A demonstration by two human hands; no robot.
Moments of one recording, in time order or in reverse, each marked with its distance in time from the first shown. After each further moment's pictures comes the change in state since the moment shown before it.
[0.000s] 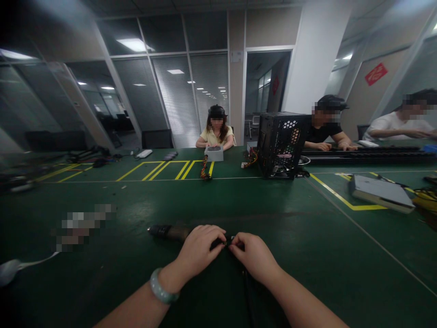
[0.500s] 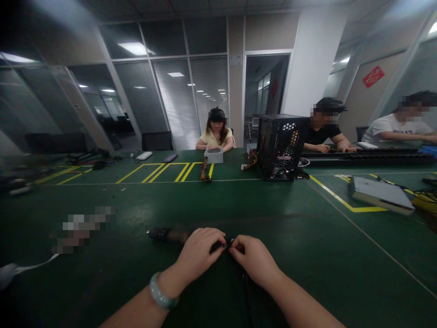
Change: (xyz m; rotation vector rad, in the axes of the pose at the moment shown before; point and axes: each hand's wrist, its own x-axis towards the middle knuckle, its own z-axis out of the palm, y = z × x) left_hand 0.001 0.001 0.002 0.024 0.002 0.002; right_hand 0.000 -0.001 0.000 -0.013 0.022 -0.013
